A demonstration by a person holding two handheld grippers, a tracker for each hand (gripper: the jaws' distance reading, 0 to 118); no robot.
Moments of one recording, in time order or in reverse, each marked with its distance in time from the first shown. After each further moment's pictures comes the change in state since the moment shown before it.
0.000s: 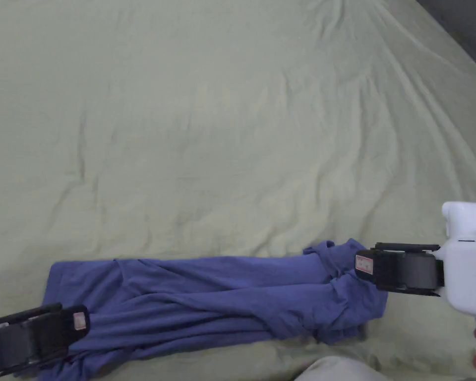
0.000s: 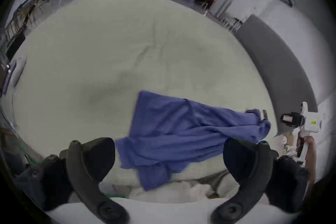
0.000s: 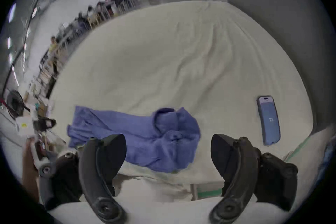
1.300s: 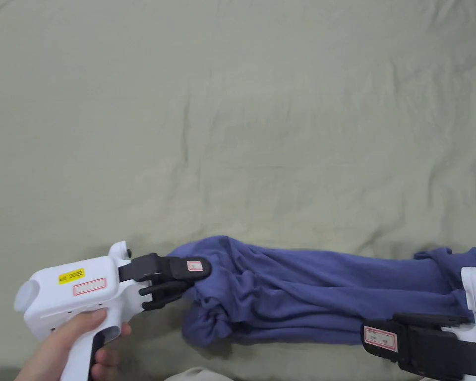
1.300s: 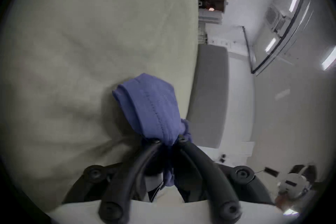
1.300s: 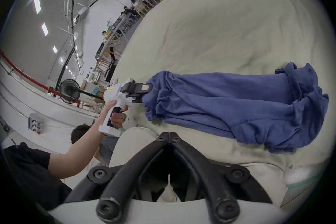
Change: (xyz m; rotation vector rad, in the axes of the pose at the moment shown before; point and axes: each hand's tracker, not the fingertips) left arm -0.150 0.023 -0.121 -0.140 -0.842 0.631; right arm -0.094 -0.048 -0.055 -0.221 0.503 0.052
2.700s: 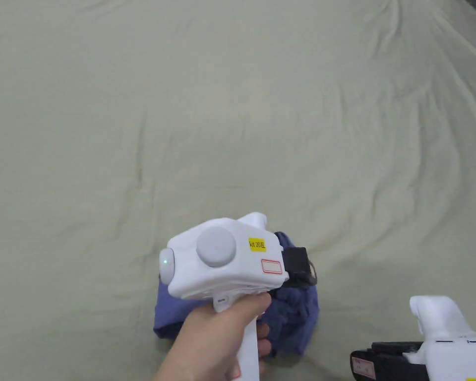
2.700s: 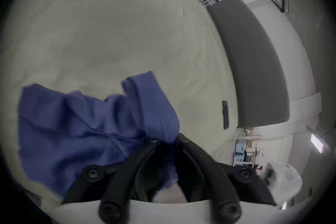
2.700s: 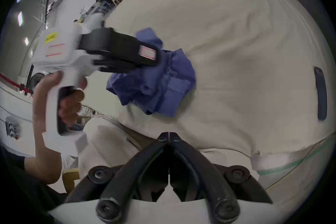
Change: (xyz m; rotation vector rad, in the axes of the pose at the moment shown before) left arm 0.125 -0.076 -0.253 -0.103 0.595 -0.442; right arm 0.024 -0.007 0.019 -0.072 -0.296 -0.023
